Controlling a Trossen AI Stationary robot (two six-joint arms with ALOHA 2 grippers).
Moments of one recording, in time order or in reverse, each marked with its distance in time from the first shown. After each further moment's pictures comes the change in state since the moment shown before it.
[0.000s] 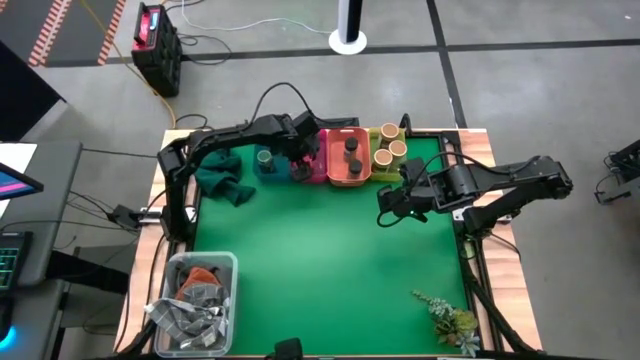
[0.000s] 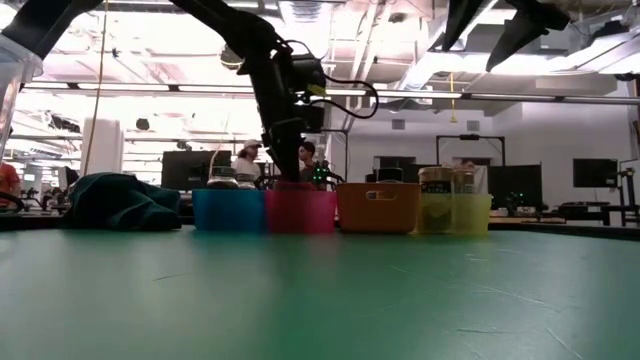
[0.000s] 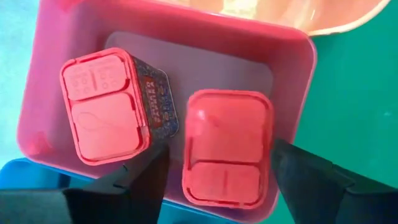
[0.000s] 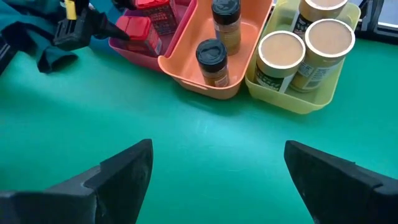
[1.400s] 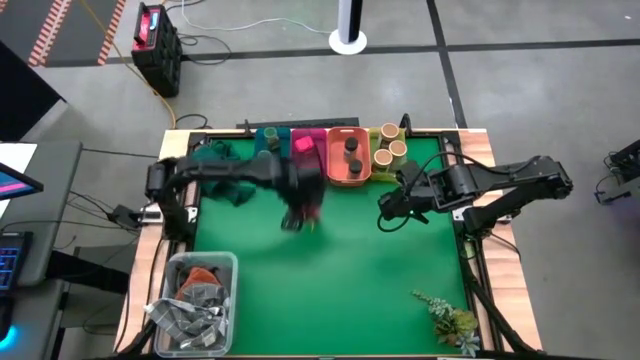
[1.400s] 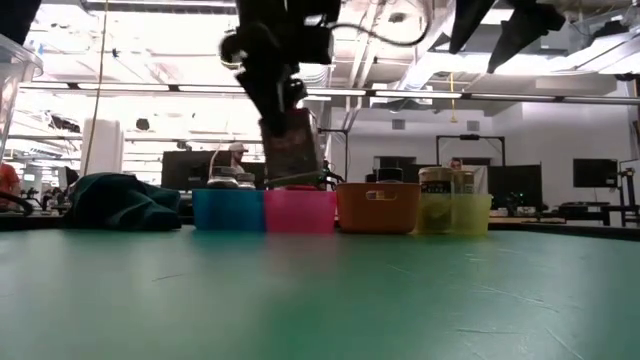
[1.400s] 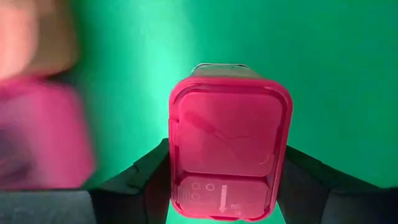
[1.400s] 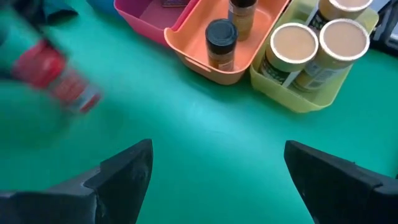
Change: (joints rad) left arm -0.433 -0.118 -0.001 -0.225 0.046 0.005; right arm -0.007 0.000 0.000 -0.010 -0.077 -0.168
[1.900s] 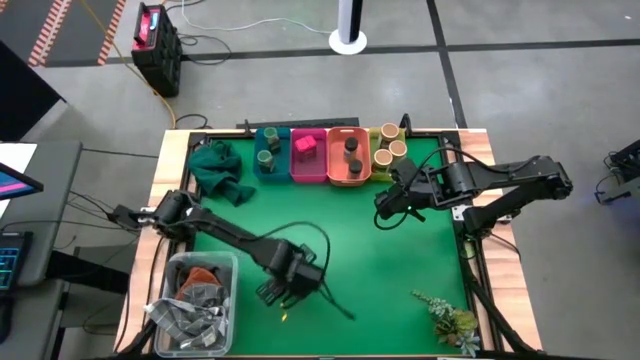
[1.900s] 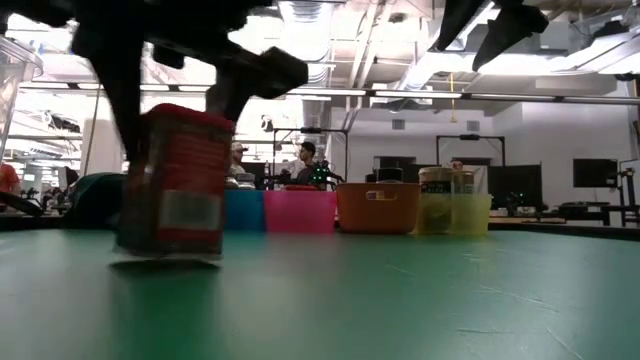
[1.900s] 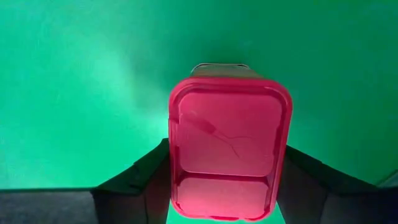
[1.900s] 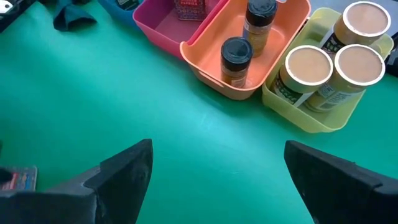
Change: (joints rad) left arm -0.473 0.161 0.000 -0.021 0.015 0.122; right arm -0.020 0.003 0.000 0.084 0.003 -0.105
